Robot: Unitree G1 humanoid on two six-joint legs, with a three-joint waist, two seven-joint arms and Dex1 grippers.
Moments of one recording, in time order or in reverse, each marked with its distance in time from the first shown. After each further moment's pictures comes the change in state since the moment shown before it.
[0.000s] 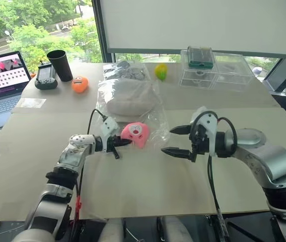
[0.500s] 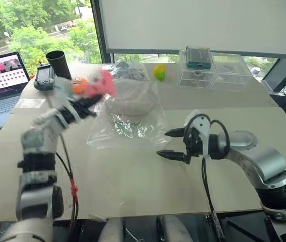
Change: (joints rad) left arm -0.284 0.147 0.424 0.217 -0.174 0.147 0.422; right arm -0.006 0.059 0.038 0.007 -0.021 0.000 -0.012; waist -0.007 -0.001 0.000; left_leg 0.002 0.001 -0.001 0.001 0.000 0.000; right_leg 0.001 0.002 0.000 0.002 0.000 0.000
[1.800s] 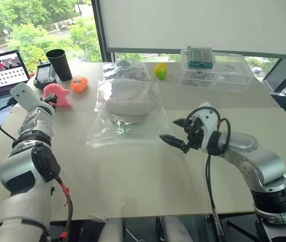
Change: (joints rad) left arm -0.265 0.025 0.219 0.738 0.185 -0.393 0.485; right arm 0.043 0.091 -0.096 -0.017 -0.001 0.027 -0.234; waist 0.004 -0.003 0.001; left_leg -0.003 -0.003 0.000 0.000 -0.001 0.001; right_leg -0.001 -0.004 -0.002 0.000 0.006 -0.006
